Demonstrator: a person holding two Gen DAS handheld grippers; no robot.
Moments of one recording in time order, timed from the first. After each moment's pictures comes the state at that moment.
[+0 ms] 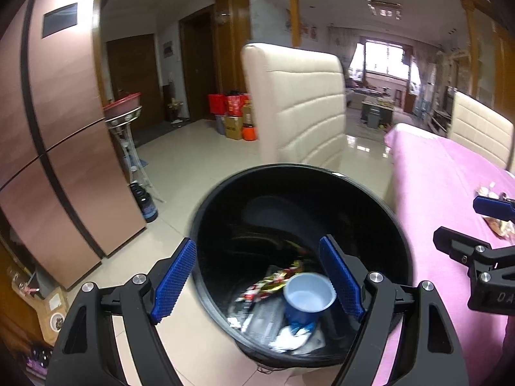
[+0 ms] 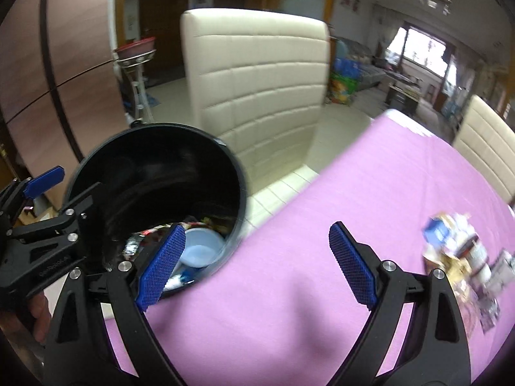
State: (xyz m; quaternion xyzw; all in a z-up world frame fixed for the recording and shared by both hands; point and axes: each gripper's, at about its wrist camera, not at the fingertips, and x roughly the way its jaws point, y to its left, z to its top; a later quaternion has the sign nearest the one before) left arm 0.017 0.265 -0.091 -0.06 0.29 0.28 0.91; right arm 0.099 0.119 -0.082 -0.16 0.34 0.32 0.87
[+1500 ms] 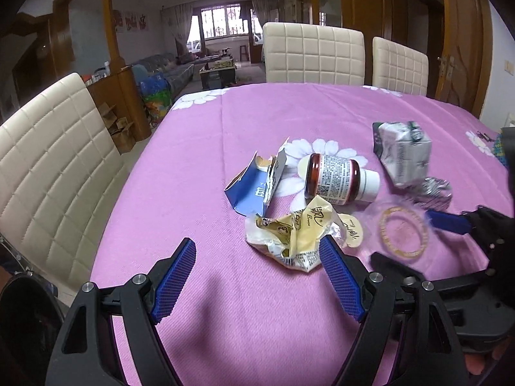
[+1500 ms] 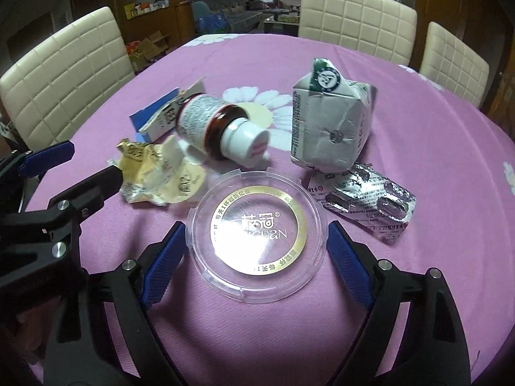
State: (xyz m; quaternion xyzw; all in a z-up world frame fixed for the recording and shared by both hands) left arm 0.210 0.016 -0.101 0.05 0.37 -0.04 0.93; right arm 0.194 -0.123 -0.124 -0.05 0.44 0.09 0.89
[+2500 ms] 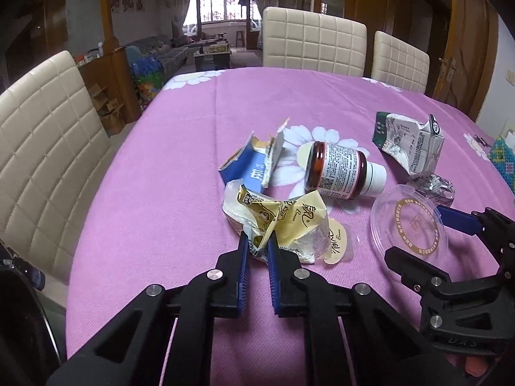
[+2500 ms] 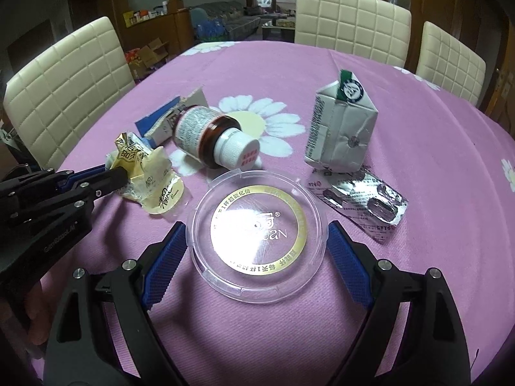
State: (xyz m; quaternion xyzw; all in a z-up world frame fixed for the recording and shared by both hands) left arm 0.219 0.025 -0.109 0.02 0.40 -0.06 0.91; right arm 0.187 -0.123 -0.114 -0.04 0.42 0.11 0.90
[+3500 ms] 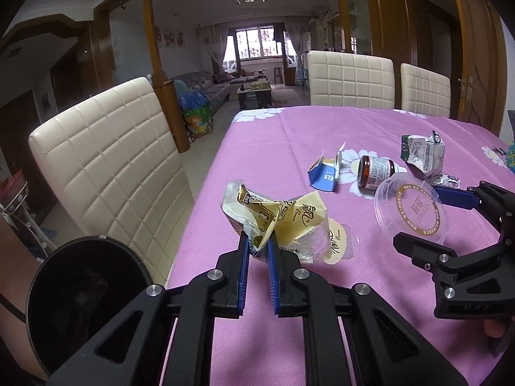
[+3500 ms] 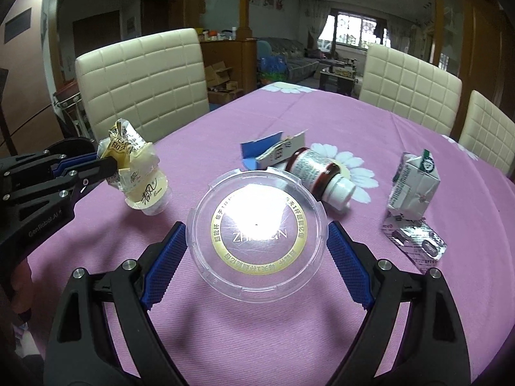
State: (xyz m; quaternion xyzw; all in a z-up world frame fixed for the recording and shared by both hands) left arm 0.122 0.085 -0.076 0.05 0.31 0.03 0.95; right arm 0.131 -0.068 -0.093 -0.10 0.32 0.24 0.91
